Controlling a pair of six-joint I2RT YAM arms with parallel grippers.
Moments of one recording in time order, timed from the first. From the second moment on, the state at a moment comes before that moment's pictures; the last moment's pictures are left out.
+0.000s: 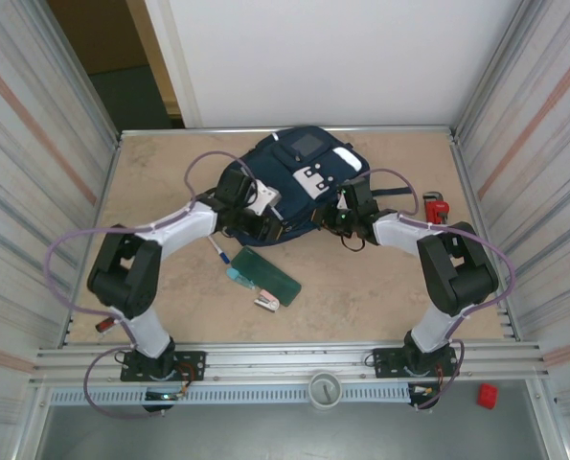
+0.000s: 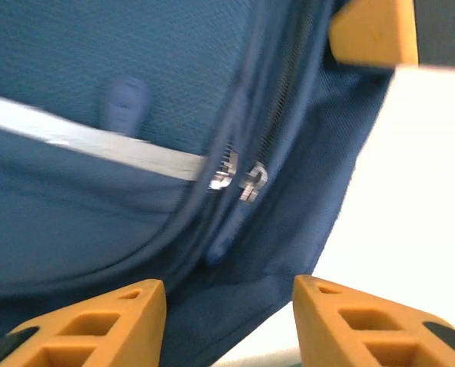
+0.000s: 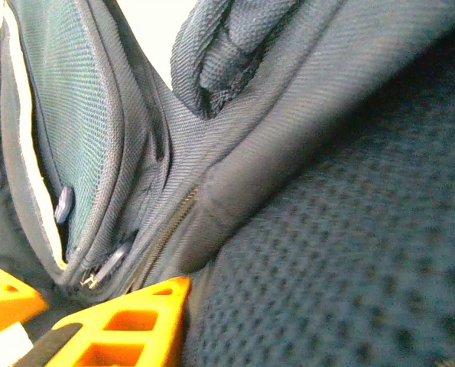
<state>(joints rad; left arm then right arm) -0.49 1.70 1.13 -0.38 0.38 0.02 0.42 1.69 0.91 0.00 -0.31 0.78</state>
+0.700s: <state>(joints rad) -0.45 1.91 1.26 -0.30 0.15 -0.32 0.44 1.69 0.88 0.02 -0.26 0.78</state>
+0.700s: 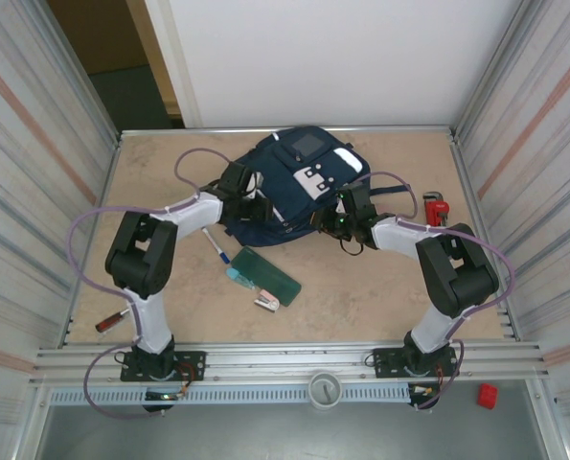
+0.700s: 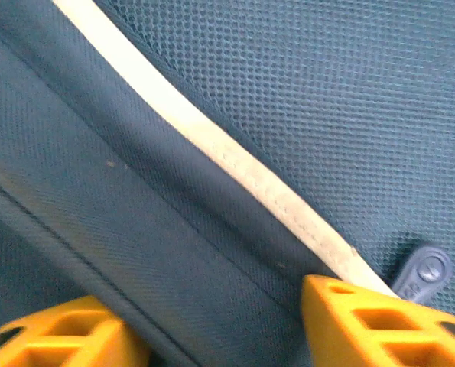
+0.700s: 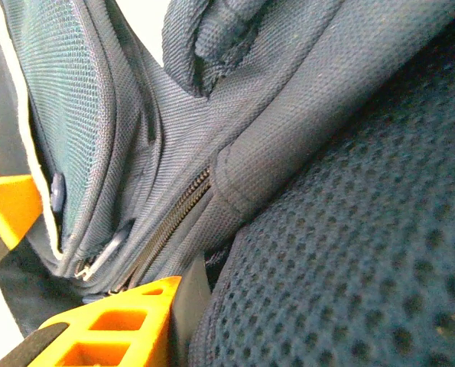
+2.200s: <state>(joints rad) -0.31 1.84 1.46 -0.35 0.67 -0.43 0.68 1.78 1.33 -0.27 -0.01 -0.32</state>
